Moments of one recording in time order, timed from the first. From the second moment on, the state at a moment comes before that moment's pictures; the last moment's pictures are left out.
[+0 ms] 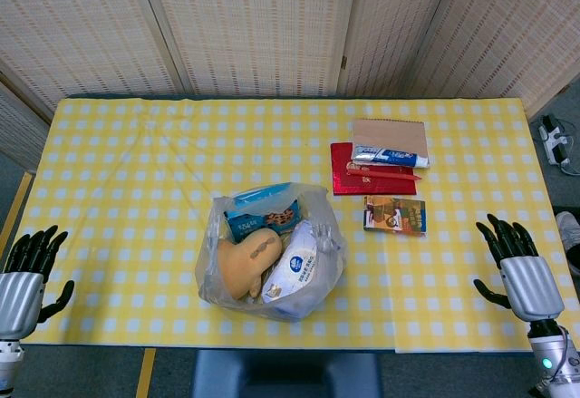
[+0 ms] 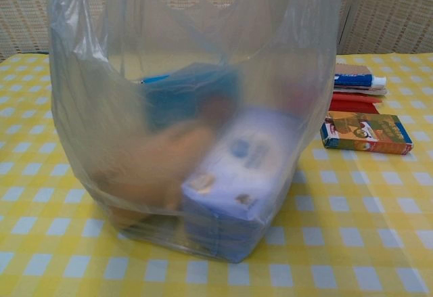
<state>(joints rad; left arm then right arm) -0.09 -1.14 -0.03 -1.59 1.57 1.54 0.06 0.11 -1.12 0.03 -1.60 -1.53 1.43 -0.04</state>
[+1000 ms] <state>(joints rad) -0.09 -1.11 -0.04 -1.62 1.54 1.53 0.03 0.44 -1.09 -0.03 -1.49 -1.98 1.49 0.90</state>
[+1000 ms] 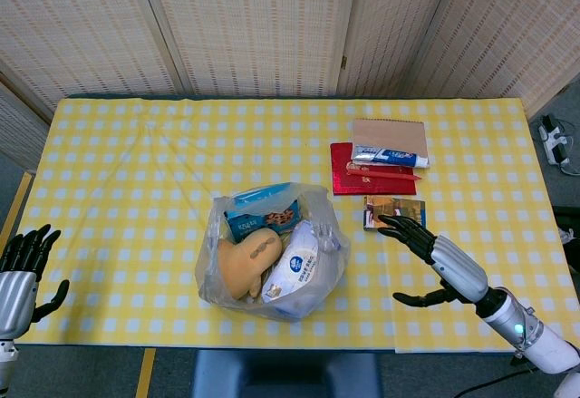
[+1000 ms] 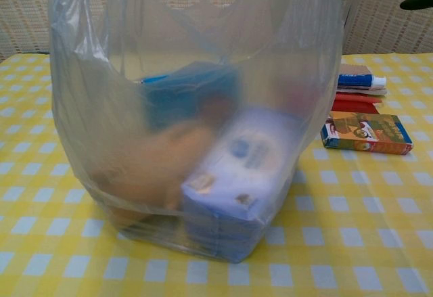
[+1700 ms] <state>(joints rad) -0.09 -1.10 -0.05 -1.61 1.53 1.53 0.02 0.65 -1.19 -0.05 -1.46 -1.99 1.48 1.17</state>
